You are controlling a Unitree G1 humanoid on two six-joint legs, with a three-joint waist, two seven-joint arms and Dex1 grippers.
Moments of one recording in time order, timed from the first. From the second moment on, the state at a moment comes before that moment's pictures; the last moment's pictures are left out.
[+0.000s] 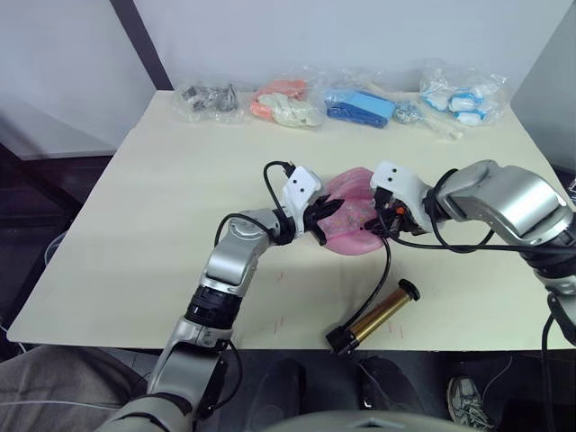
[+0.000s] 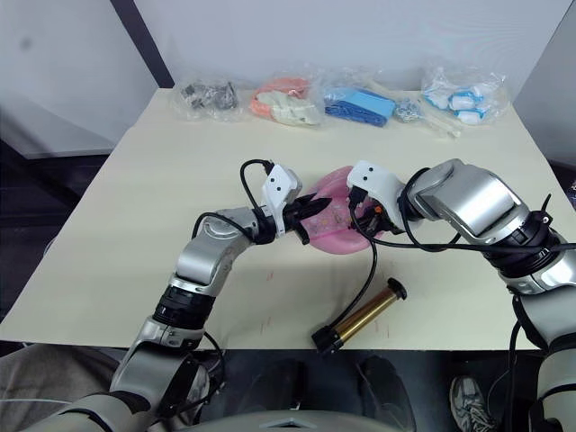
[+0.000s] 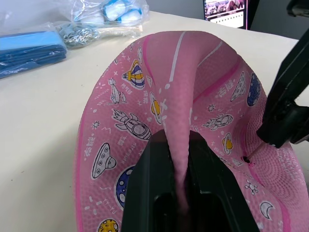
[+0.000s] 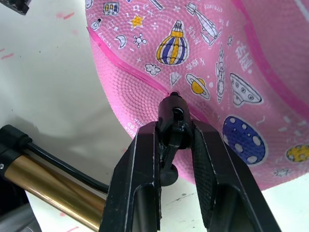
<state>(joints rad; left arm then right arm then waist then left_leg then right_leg) -0.54 0.26 -0.20 0.05 -0.15 0.45 -0.71 -0.98 -0.77 0.58 -0.17 0.45 1.25 0.84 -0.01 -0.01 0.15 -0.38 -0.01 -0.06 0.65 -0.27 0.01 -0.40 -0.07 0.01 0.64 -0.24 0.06</state>
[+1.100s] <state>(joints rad) -0.52 0.24 -0.16 0.02 -0.14 0.54 -0.64 -0.94 -0.62 0.65 -0.07 0.11 1.07 0.97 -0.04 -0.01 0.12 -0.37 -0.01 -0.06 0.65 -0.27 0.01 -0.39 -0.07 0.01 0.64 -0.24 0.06</state>
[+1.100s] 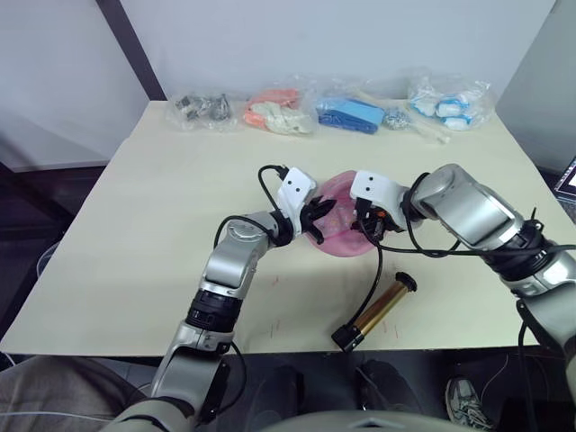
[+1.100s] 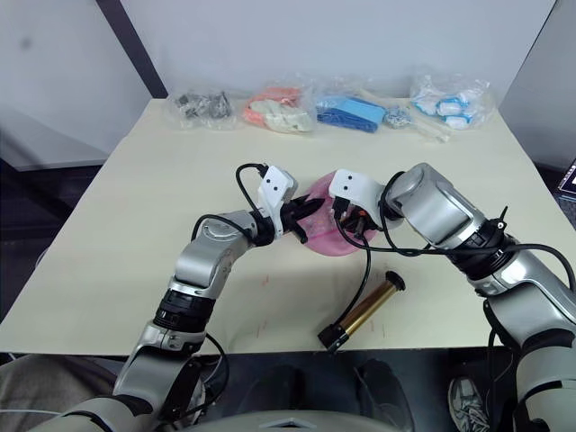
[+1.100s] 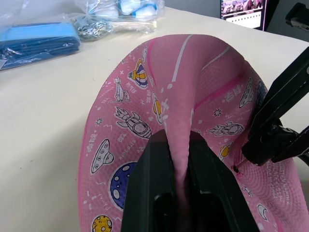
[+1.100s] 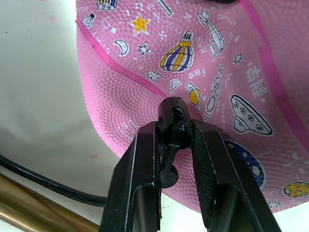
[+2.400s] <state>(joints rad) -0.51 0.24 -0.13 0.04 -0.14 0.58 -0.62 -0.88 -0.46 0.65 0.08 -0.13 0.93 0.99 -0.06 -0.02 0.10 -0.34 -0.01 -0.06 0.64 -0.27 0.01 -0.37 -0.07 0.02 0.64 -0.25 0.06</state>
